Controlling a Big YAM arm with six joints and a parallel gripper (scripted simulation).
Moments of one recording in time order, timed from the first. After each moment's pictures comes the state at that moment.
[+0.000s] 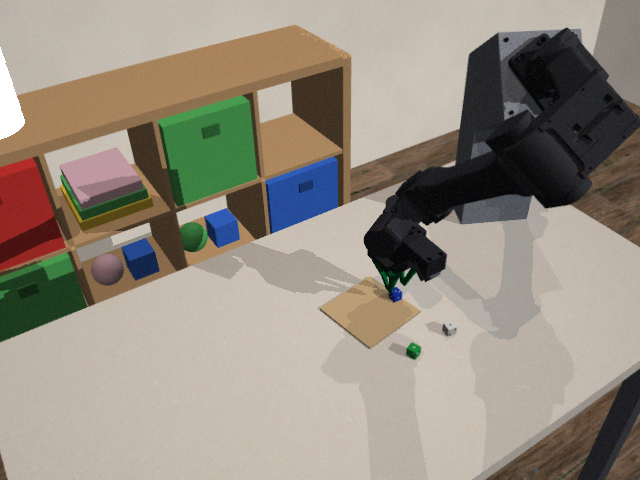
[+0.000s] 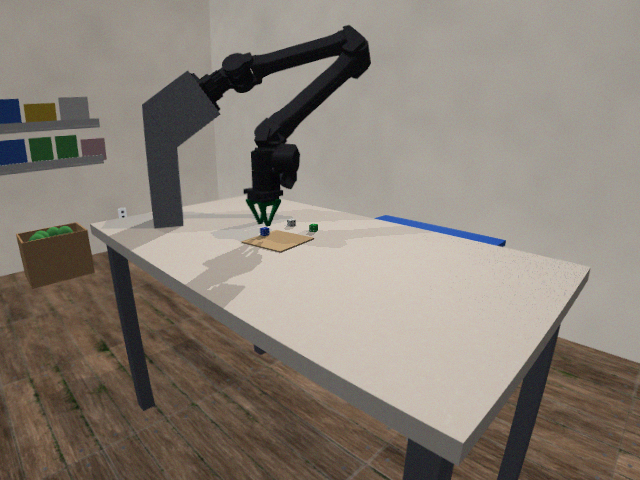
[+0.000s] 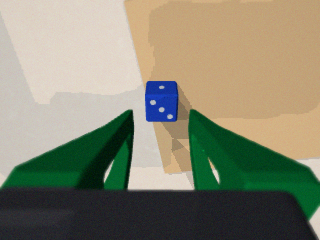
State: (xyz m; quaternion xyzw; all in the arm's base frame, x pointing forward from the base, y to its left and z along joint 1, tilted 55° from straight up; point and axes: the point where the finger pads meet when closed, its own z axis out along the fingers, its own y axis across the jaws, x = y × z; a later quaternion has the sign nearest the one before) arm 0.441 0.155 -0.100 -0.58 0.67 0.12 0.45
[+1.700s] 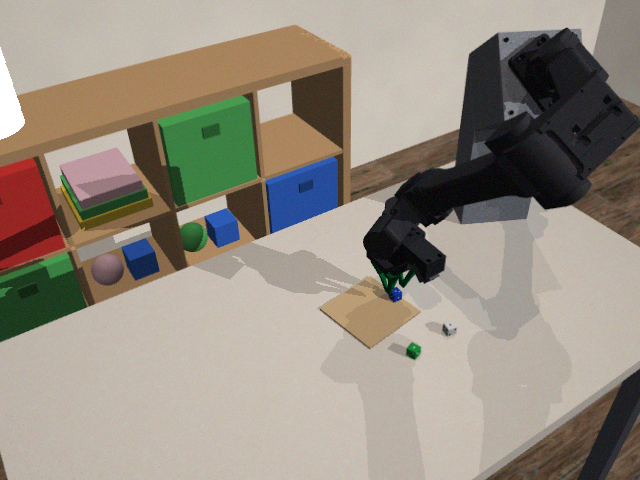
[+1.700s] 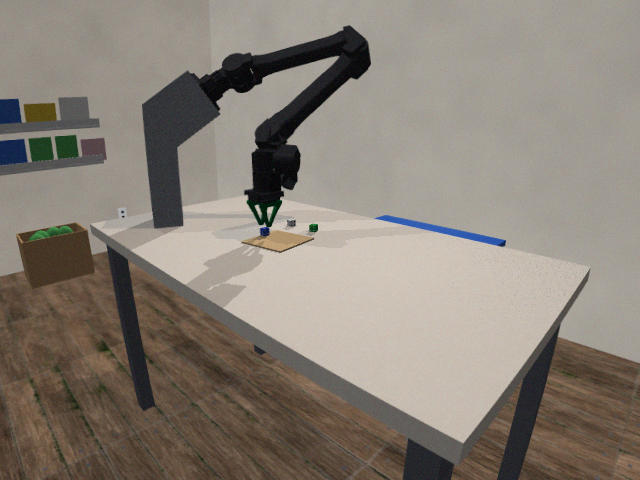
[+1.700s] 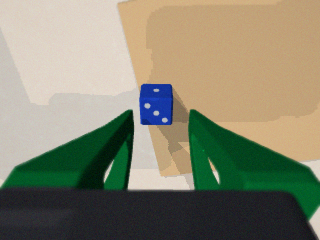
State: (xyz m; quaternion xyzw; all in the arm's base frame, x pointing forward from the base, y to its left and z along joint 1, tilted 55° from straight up) arm 0.445 0.156 -0.100 -0.58 0.67 0.12 0.45
